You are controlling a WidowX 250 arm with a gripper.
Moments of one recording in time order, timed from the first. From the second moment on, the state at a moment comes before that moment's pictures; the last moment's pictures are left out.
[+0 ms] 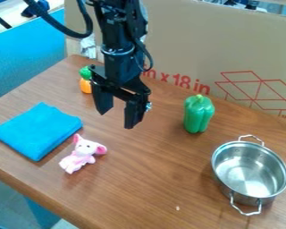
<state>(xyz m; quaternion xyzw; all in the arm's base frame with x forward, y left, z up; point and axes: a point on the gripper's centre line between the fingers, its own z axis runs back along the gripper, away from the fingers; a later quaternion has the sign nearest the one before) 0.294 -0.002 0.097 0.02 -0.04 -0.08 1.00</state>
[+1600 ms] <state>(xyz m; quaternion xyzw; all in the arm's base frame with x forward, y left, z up) 0.311 -0.131 0.076 -0.07 -0.10 -0.18 0.98</state>
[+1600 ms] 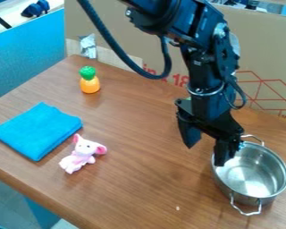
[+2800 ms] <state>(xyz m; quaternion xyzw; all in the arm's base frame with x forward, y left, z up) 0.326 -0.149 0.050 -0.08 -0.05 -0.21 0.97</state>
